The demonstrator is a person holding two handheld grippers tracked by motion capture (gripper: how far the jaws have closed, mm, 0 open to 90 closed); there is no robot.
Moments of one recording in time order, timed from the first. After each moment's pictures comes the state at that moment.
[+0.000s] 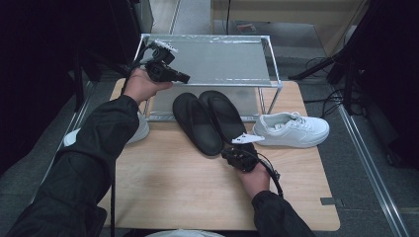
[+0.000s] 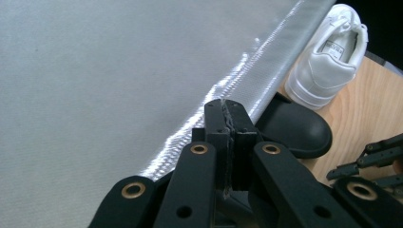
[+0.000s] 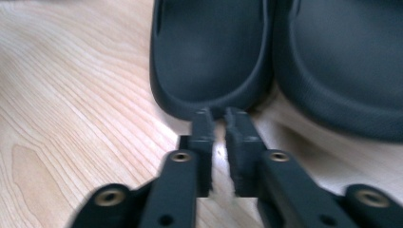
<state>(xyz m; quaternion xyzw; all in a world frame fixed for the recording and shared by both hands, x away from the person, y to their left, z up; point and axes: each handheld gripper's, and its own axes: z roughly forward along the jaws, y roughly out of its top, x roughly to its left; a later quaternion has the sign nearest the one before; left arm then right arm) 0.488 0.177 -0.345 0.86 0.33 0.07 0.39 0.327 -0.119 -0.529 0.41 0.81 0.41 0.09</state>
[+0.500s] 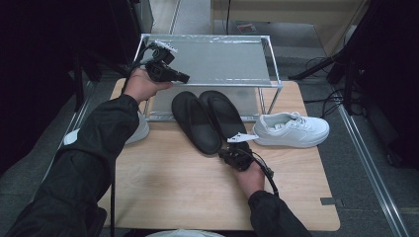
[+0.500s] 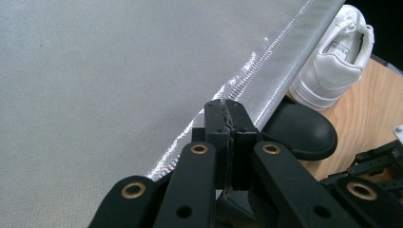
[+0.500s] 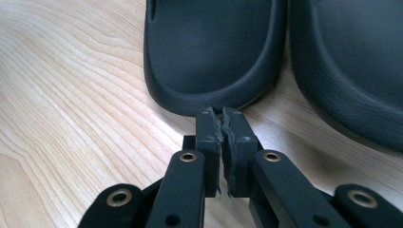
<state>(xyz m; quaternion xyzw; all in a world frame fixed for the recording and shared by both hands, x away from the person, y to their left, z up) 0.491 0.176 -0.348 0.85 0.34 0.07 0.39 0.336 -0.107 -0.540 0.41 0.81 0.40 0.08</state>
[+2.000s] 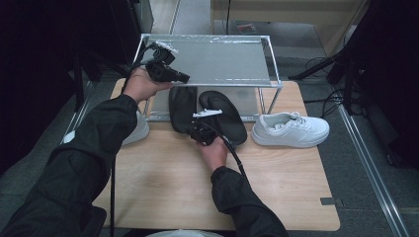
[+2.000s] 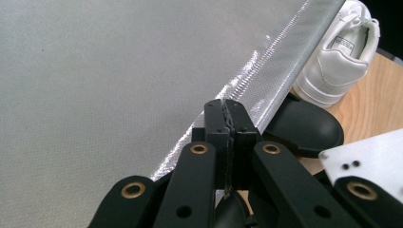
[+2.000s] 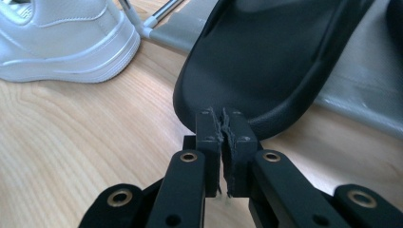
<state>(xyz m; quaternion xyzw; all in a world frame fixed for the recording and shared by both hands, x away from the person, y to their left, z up) 0.491 0.175 -0.348 0.86 0.33 0.09 0.38 0.402 0.002 -0.521 0.41 0.80 0.44 0.06</state>
